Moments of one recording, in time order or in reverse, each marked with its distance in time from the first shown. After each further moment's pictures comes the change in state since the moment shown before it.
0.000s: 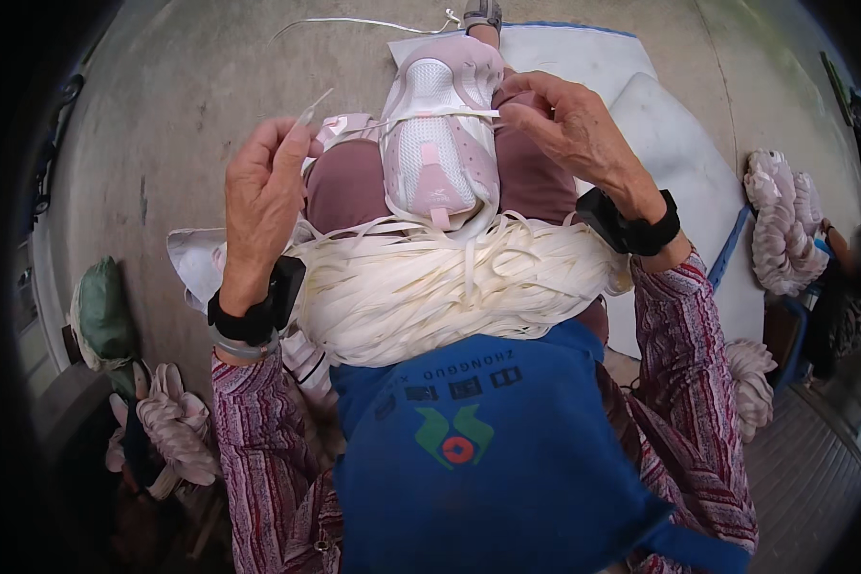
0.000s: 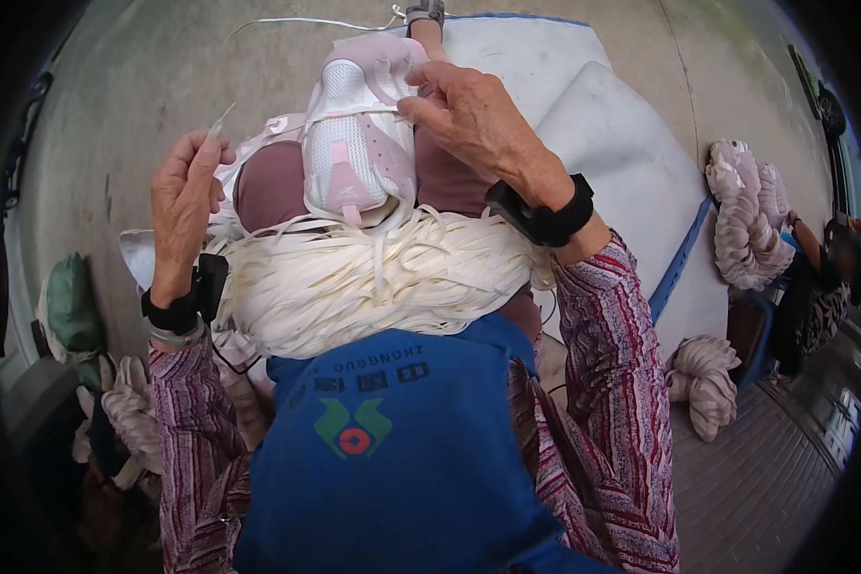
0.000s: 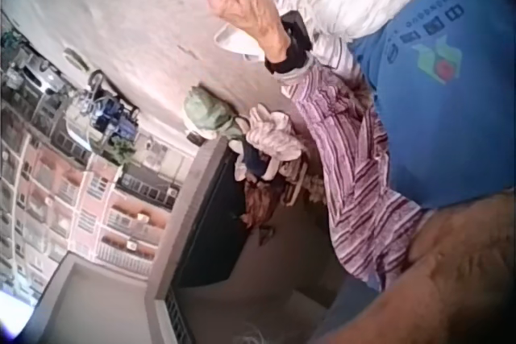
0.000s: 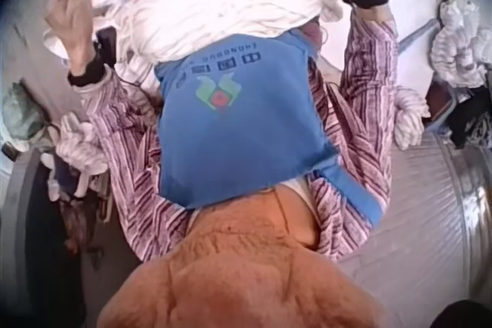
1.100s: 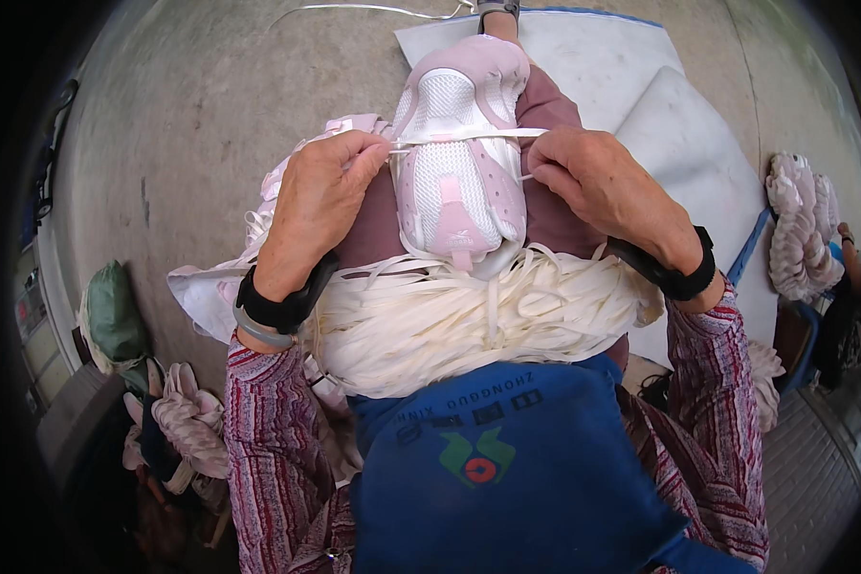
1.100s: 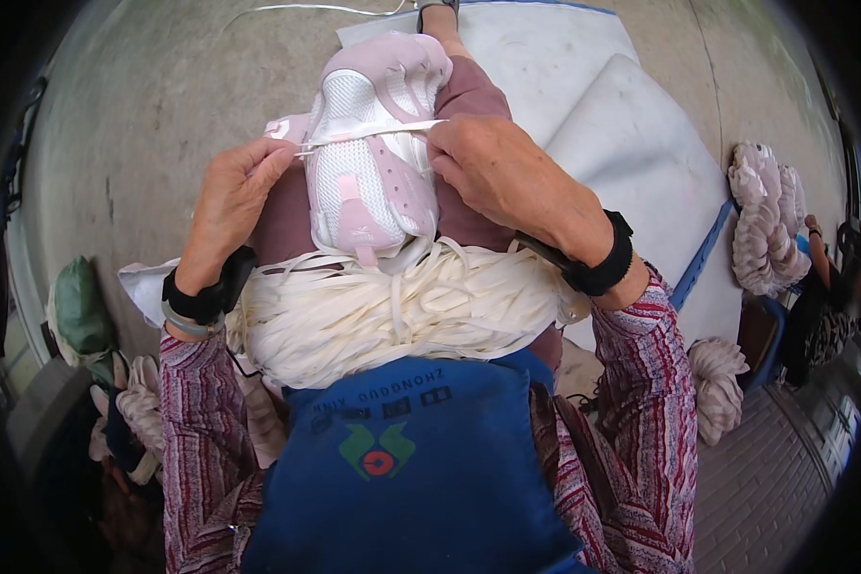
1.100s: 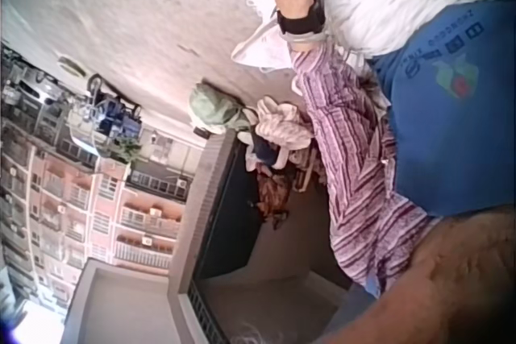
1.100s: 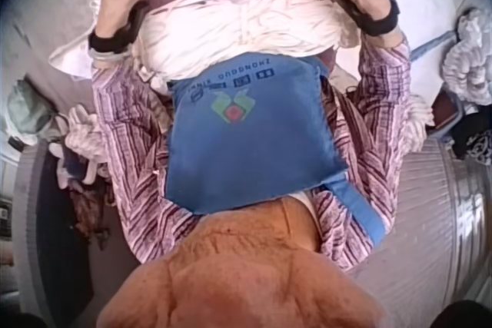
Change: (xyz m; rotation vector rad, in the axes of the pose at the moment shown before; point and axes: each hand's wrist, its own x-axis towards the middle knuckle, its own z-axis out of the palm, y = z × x) left_hand 0.044 -0.026 0.037 0.357 -0.317 -0.020; right_hand 0.003 0.009 0.008 -0.090 -0.269 -0.125
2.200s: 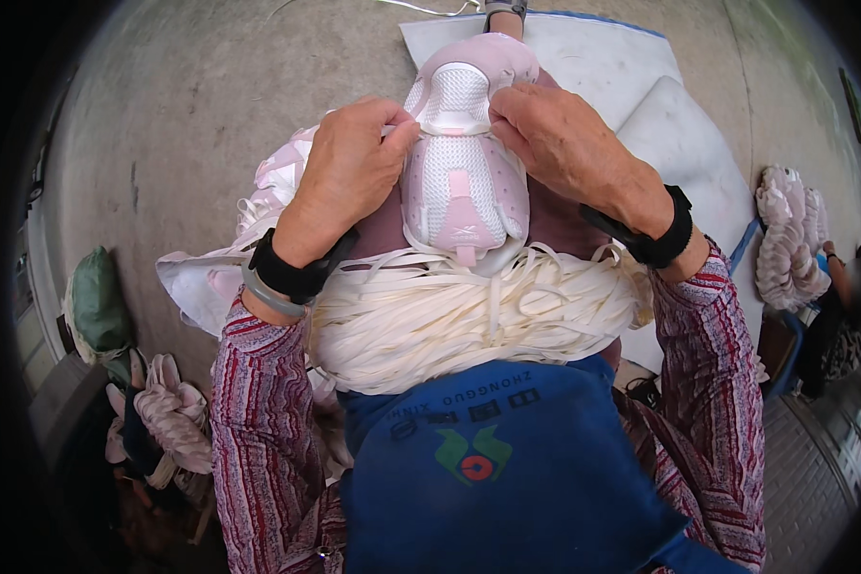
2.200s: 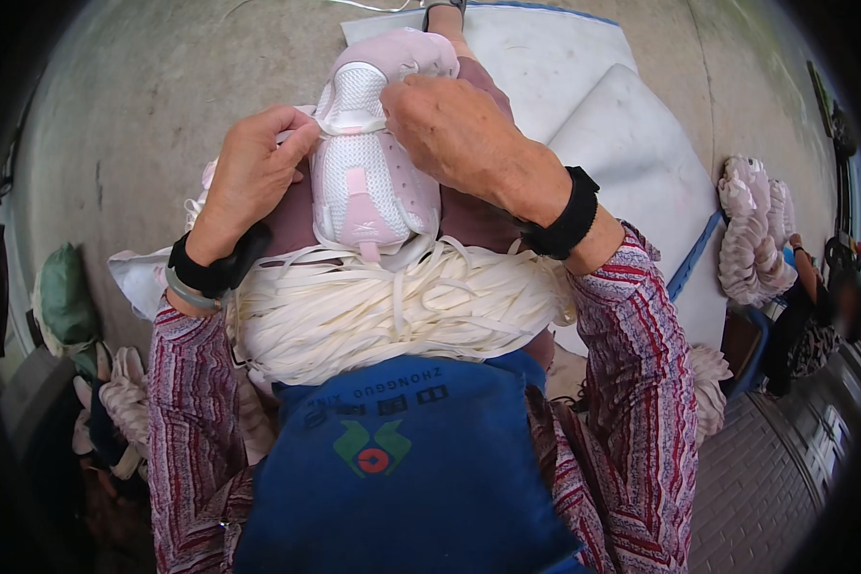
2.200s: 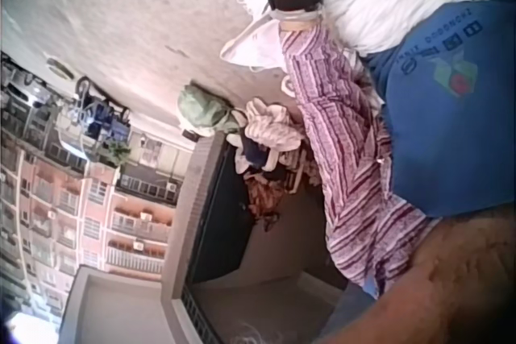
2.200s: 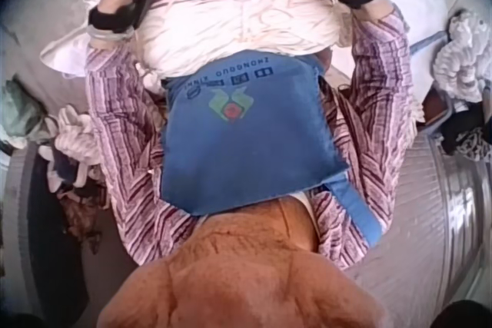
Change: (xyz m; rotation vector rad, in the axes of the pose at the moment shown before) left_hand 0.018 0.003 0.015 -0.054 0.089 0.107; right_hand 0.047 -0.002 0.020 -0.259 0.086 -0.171
